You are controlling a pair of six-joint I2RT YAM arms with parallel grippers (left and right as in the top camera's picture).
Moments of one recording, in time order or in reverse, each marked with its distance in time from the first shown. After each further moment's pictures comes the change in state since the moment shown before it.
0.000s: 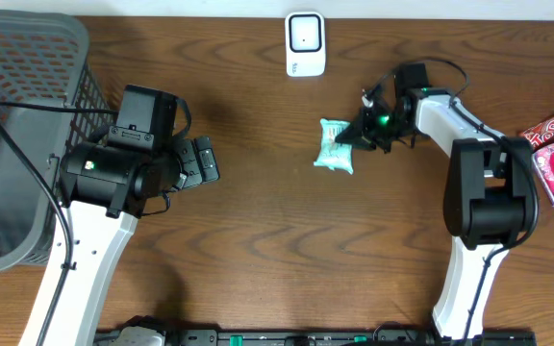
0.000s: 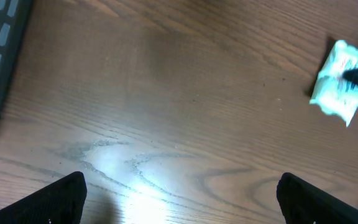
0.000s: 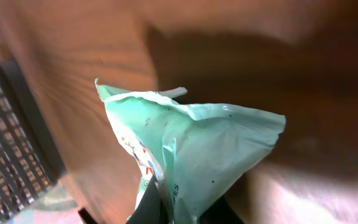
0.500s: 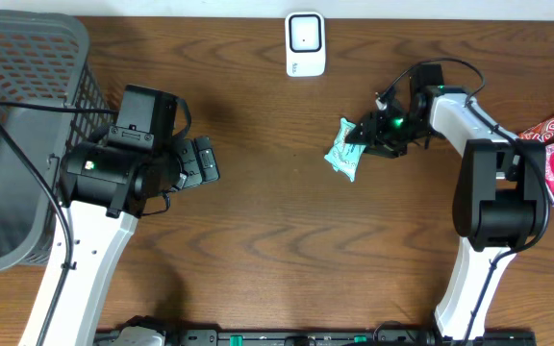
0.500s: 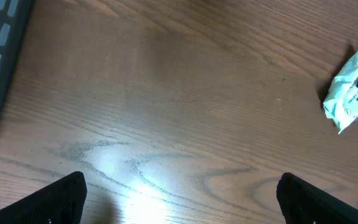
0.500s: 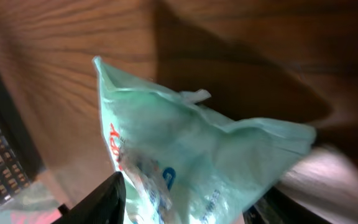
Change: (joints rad) left arm 0.000 0.000 0.000 0.000 0.000 0.000; right arm -0.055 -0.027 -0.052 -0.067 0.050 -0.125
